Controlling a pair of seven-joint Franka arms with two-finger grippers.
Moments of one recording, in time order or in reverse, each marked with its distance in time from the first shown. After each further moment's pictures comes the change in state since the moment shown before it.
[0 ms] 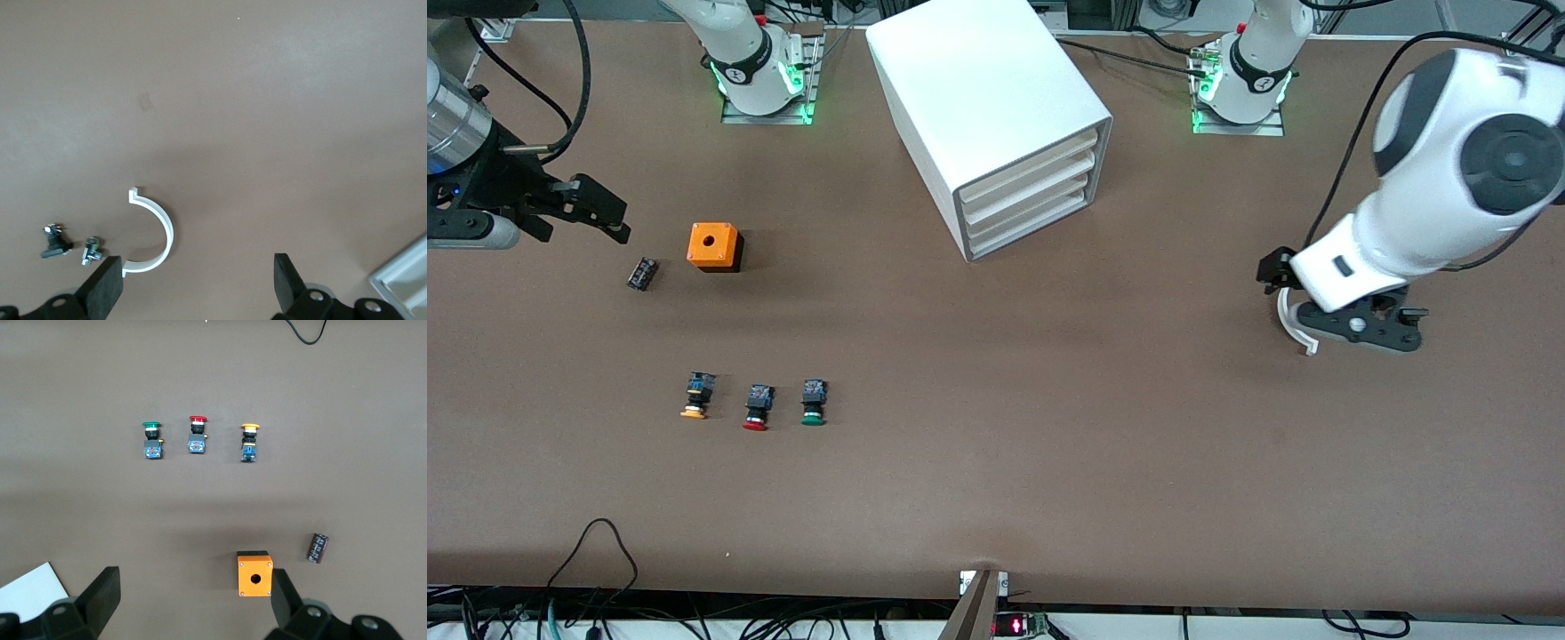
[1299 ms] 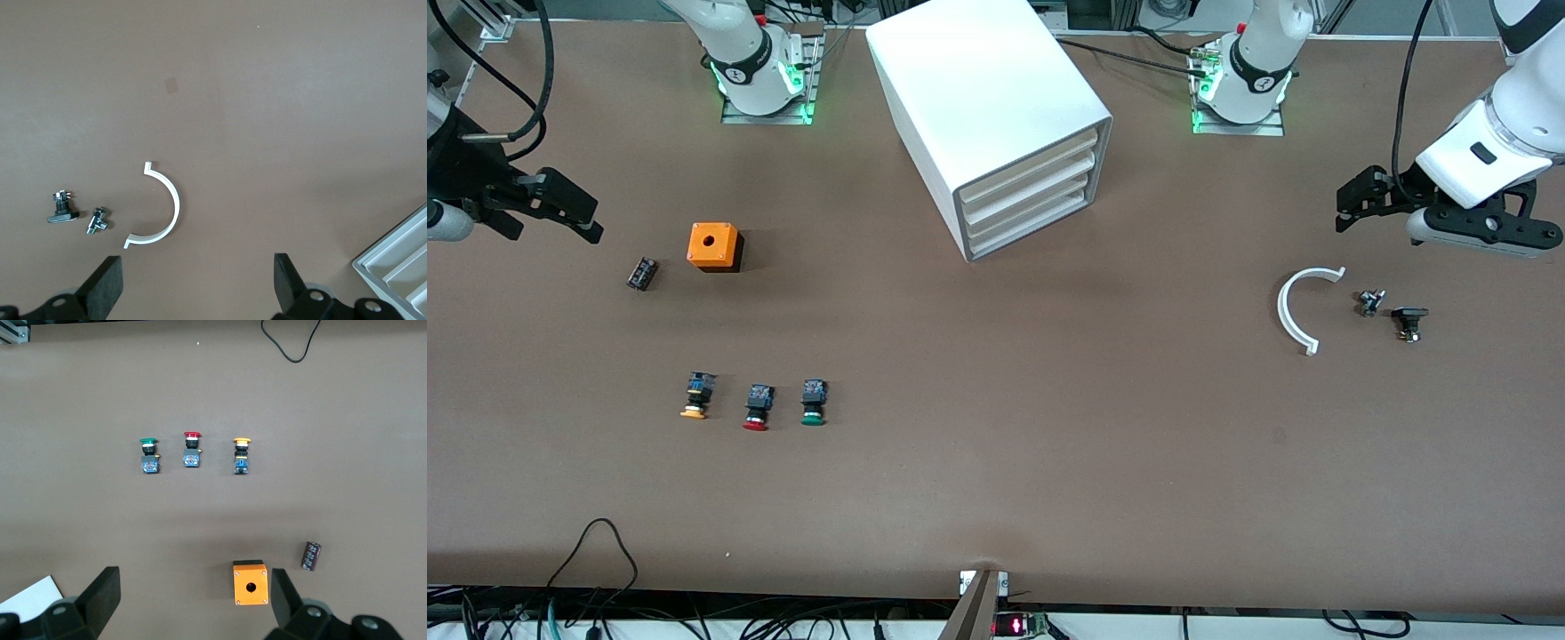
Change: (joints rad) left arm -0.334 -0.337 0.504 -0.262 -0.162 0.062 0.115; right arm -0.001 0.001 -0.024 0.046 0.000 -0.002 -0.002
